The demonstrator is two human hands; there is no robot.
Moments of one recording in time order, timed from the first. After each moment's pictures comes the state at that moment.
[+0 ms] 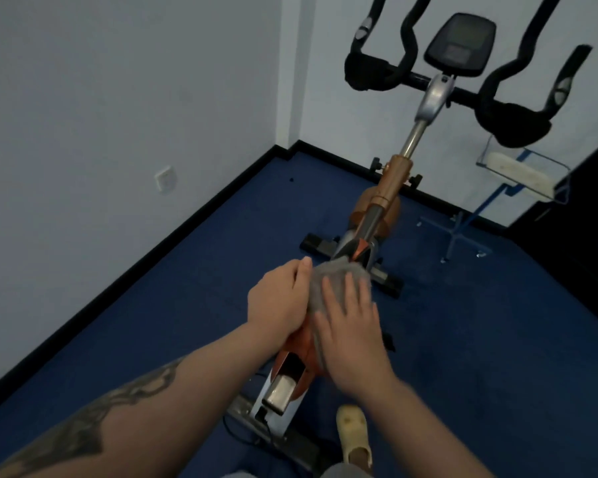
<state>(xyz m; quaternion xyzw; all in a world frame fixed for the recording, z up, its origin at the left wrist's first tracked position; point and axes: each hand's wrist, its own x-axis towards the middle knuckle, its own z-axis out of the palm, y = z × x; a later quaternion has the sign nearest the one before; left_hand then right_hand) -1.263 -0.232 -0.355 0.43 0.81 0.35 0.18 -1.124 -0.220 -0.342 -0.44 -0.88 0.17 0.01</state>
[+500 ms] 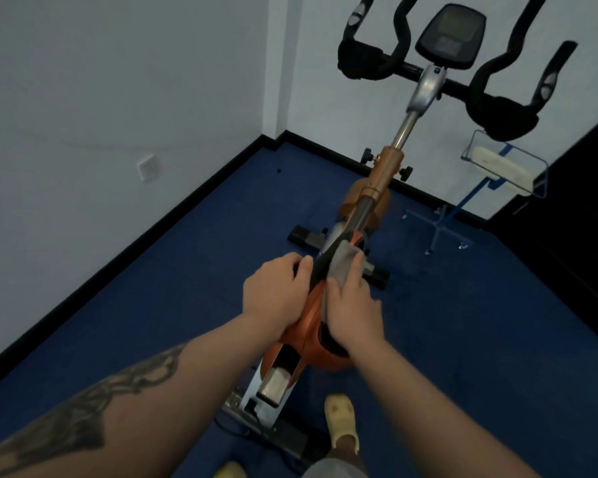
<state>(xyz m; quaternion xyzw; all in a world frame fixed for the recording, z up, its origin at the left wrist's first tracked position) -1.264 -0.229 -0.359 0.45 0.82 0.31 0.17 -1.146 -0.195 -0.343 -0.61 -0.74 0.28 0.04</state>
